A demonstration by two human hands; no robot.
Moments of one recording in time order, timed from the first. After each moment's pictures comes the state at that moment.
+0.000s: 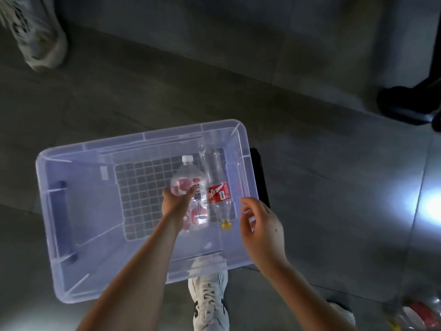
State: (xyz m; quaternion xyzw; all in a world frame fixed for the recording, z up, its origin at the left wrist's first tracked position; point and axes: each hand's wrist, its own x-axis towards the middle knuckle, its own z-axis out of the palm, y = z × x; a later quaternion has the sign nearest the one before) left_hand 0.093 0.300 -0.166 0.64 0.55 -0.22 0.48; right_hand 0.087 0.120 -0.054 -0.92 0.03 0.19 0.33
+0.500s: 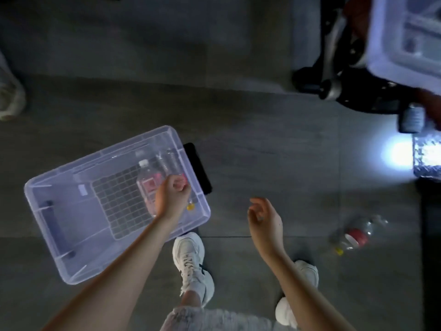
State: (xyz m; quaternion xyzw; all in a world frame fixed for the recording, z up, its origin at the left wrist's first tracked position) left_hand 0.105 0.192 0.018 0.82 0.31 -0.22 0.43; right_hand 0.039 0.003 0.053 -0.86 0.30 0.18 0.37
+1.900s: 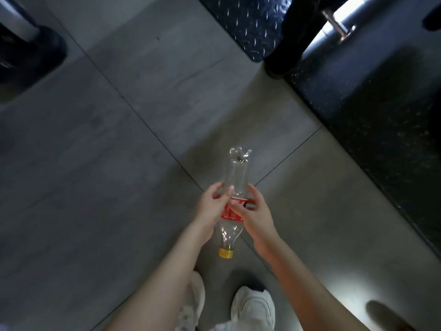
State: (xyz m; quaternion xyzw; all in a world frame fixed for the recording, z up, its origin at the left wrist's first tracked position) left_hand -0.065 -0.430 -0.168 0.71 0.08 -0.55 0.43; right_hand -0.158 -0.487 -0.158 -0.46 0.59 0.02 0.67
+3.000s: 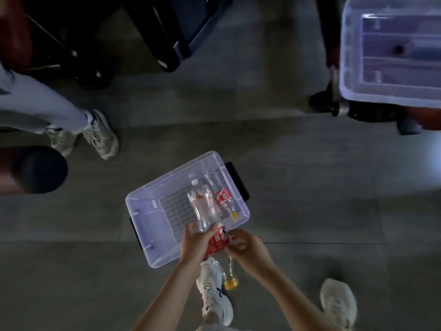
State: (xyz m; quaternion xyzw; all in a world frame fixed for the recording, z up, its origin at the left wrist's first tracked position) left_hand 0.012 0.235 0.164 0.69 0.45 -0.30 0.49; right_hand -0.003 0.094 0.180 -0.76 0.17 0.40 0.49
